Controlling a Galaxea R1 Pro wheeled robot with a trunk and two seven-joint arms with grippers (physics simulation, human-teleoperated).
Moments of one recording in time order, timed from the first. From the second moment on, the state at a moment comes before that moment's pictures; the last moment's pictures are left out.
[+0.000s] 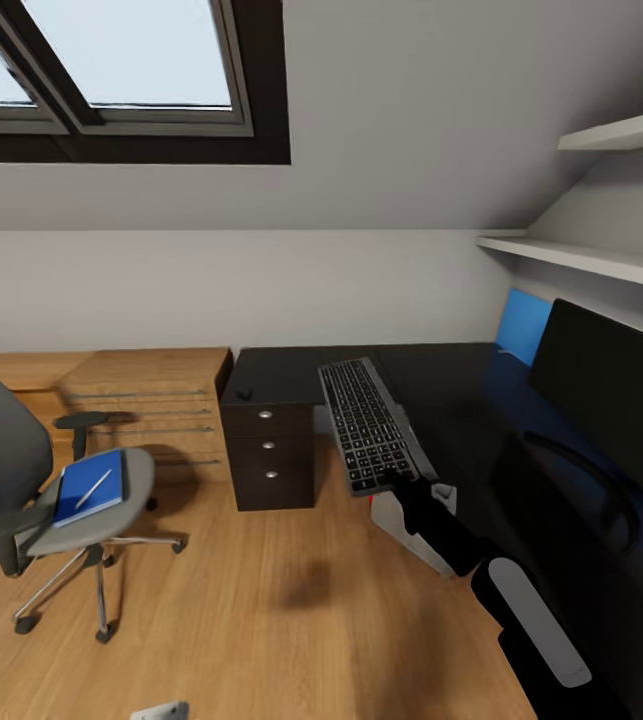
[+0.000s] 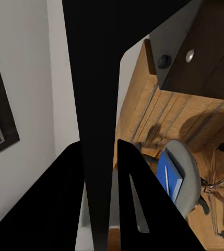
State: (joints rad) left arm -0.09 -0.04 0.19 -0.78 -0.03 0.27 0.07; right arm -0.33 -0.12 0.21 -1.41 -1.55 0.34 -0.02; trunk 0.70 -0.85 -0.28
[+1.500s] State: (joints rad) left arm -0.09 -0.03 0.29 -0.78 -0.04 0.22 0.07; right arm -0.33 -0.11 0.14 -1.24 -1.55 0.33 -0.03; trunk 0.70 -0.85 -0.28
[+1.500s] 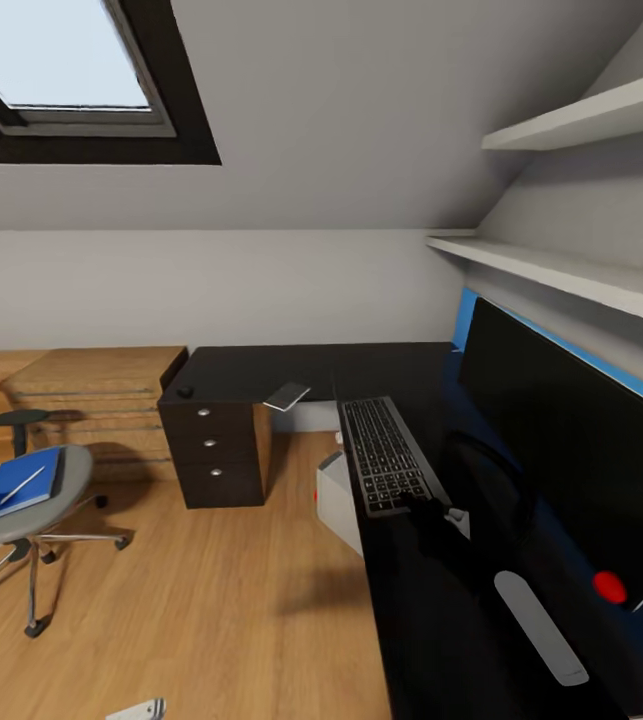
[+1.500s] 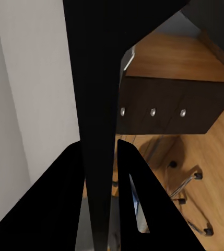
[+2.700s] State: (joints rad) left arm -0.09 -0.03 0.29 -0.79 -0.04 0.22 0.07; right arm -0.34 -0.11 0.14 -1.12 -1.55 0.33 -0.03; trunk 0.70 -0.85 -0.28
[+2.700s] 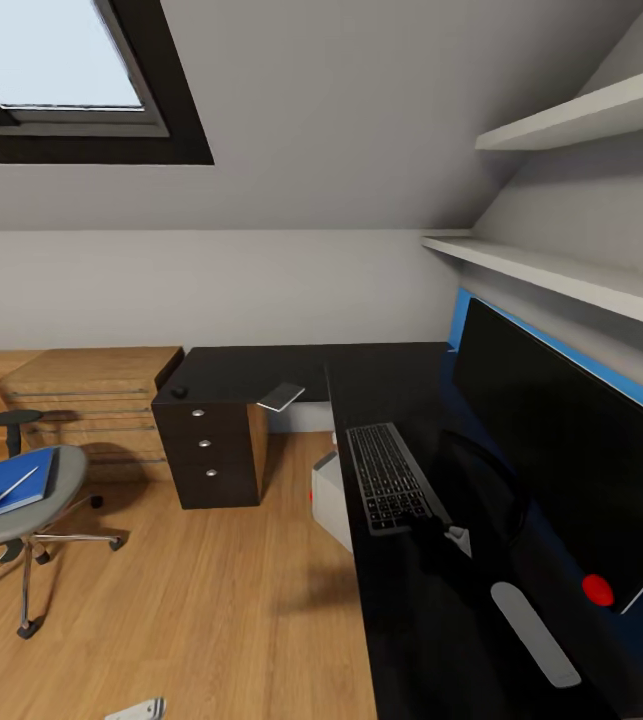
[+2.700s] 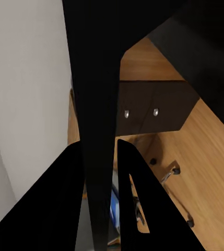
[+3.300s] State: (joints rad) left arm -0.09 -0.03 0.29 -0.78 -0.03 0.22 0.07; right arm -0.65 -0.08 0.15 -0.85 -1.54 0.25 -0.03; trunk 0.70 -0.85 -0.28
